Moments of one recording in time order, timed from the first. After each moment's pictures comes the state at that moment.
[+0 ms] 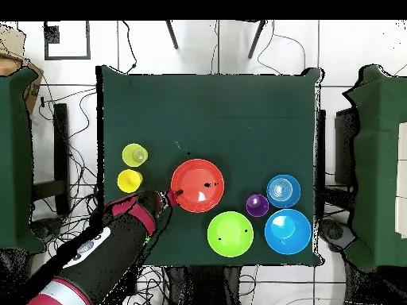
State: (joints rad) arm 0.56 -0.19 -0.59 1.60 0.01 0.30 1.85
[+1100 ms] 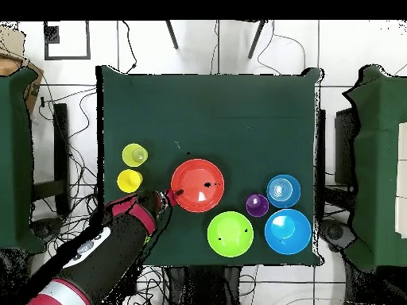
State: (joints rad) arm 0.56 -0.19 -0.59 1.60 0.01 0.30 1.85
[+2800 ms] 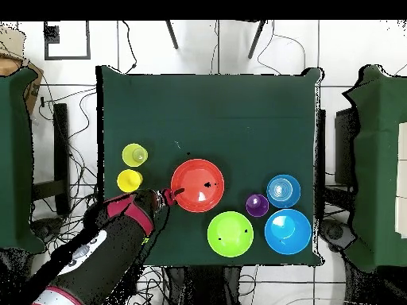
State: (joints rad) arm 0.56 -0.26 -0.59 1.60 0.01 0.36 1.85
